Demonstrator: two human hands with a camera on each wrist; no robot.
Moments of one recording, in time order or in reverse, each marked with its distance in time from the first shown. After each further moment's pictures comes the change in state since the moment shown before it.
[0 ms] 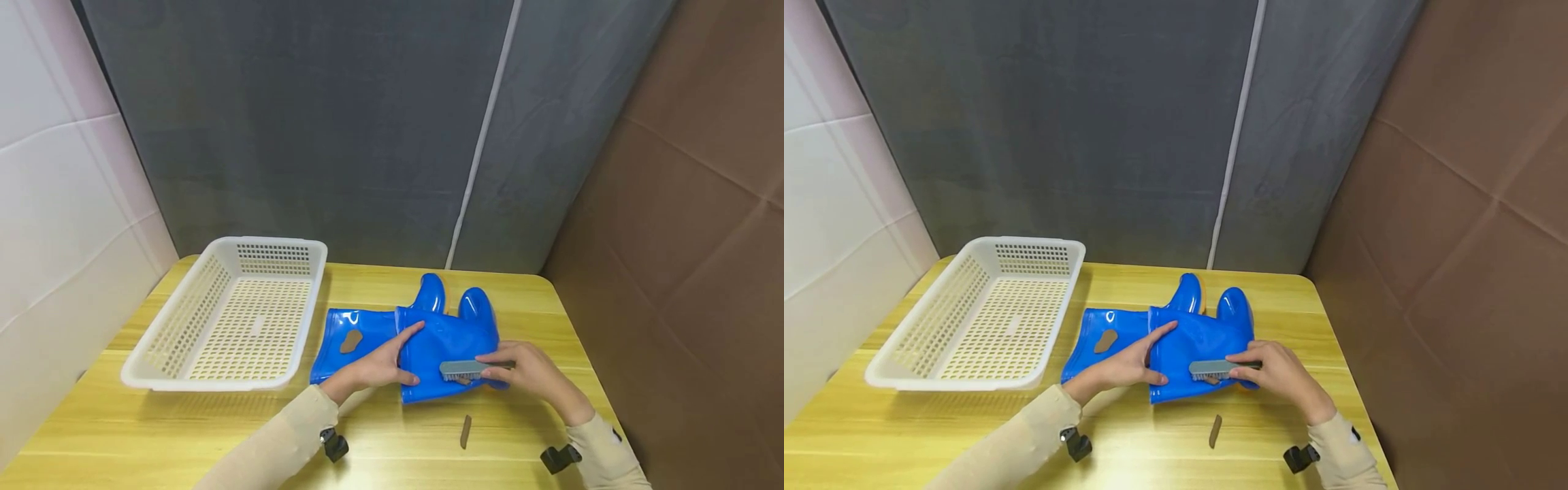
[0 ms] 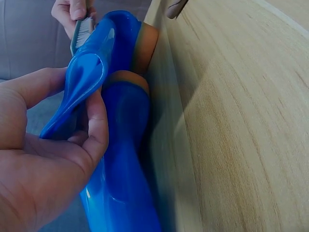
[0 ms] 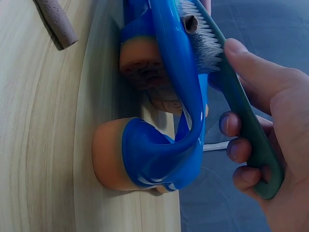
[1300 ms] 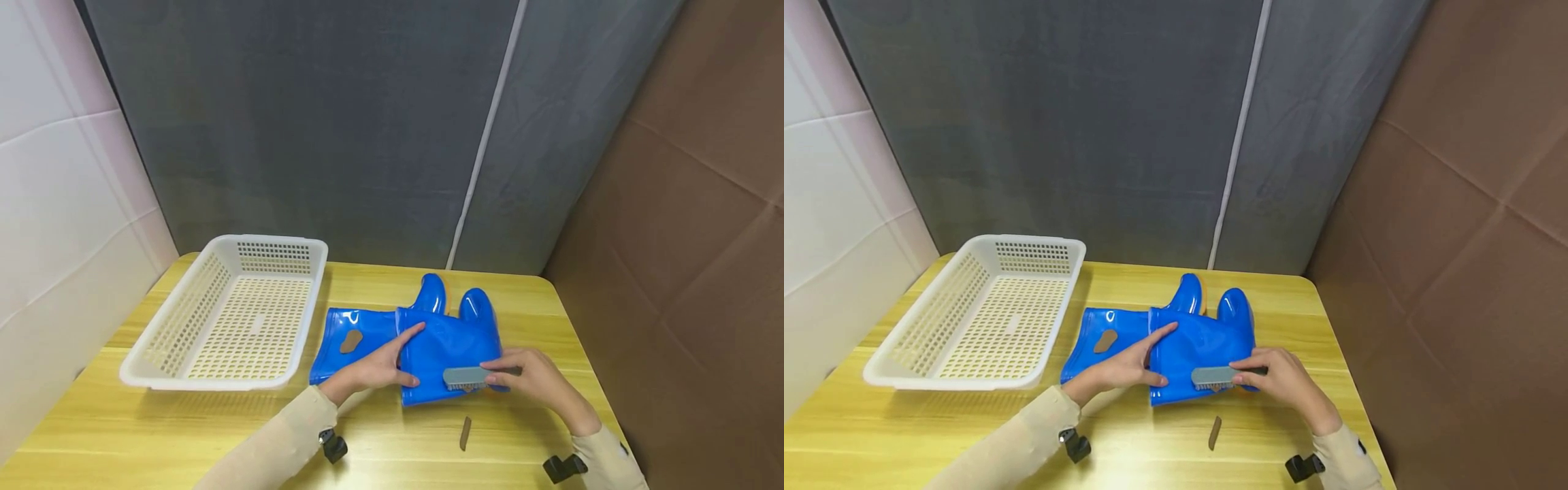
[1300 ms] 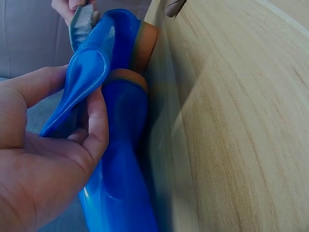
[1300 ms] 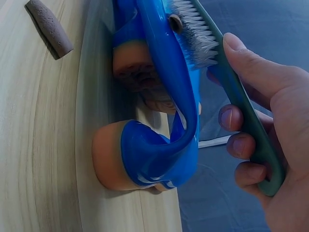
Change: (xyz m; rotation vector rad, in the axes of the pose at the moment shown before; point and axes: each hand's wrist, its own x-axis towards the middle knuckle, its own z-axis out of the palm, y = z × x) left_hand -0.002 -0.001 0.001 0.029 -0.002 -0.009; right_hand -0.010 0.002 0.003 0.109 0.021 0.053
